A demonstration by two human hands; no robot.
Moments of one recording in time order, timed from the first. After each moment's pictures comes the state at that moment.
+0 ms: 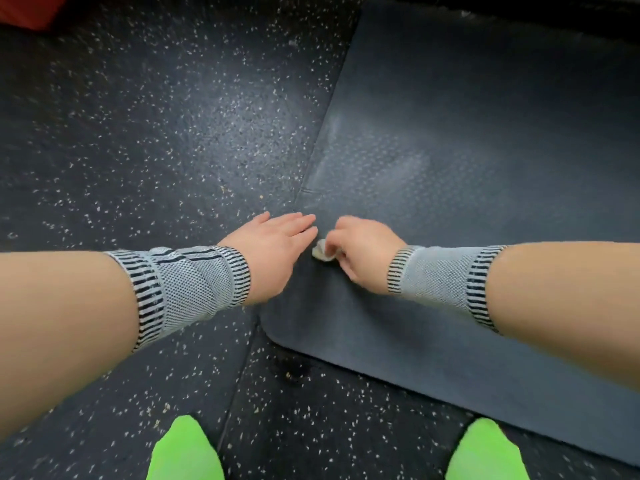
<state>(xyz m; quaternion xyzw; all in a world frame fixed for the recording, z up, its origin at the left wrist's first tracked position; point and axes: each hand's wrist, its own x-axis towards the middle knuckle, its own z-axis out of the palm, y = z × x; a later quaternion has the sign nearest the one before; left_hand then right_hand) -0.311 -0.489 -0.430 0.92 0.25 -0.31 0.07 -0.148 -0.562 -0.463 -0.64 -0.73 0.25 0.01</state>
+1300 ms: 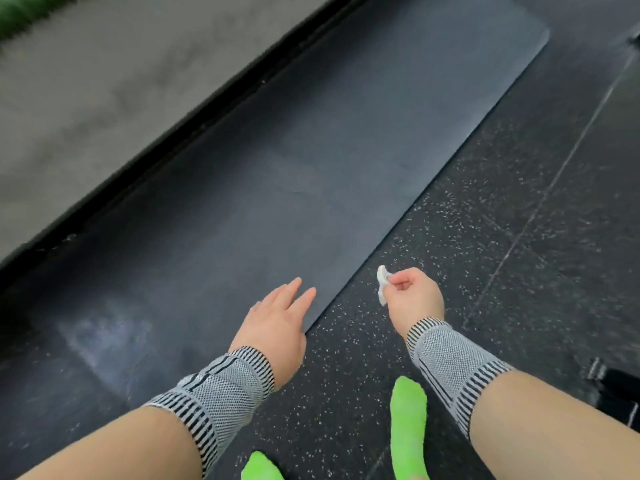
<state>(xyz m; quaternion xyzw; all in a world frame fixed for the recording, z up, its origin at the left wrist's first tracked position) -0.059 -0.754 -0.140 0.92 -0.14 -0.34 0.12 -0.040 -0.963 -0.159 -0.85 0.35 0.14 0.36</state>
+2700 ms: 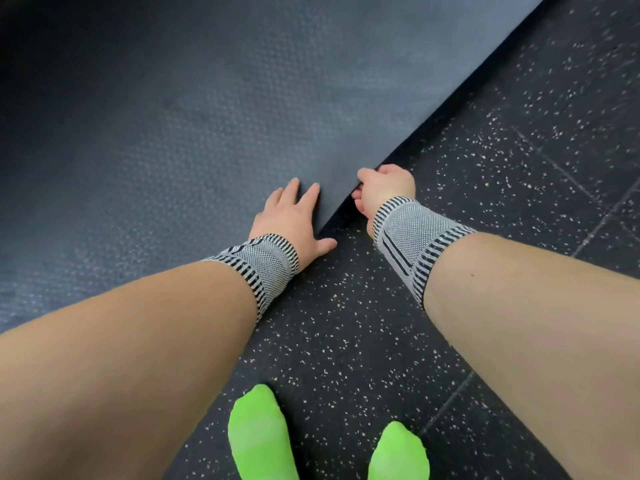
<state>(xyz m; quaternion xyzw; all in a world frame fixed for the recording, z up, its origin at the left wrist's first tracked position) 0.103 -0.949 -0.431 0.93 -0.02 -0.36 0.10 0.143 -1.083 -0.442 -0.67 0.45 0.14 0.57</state>
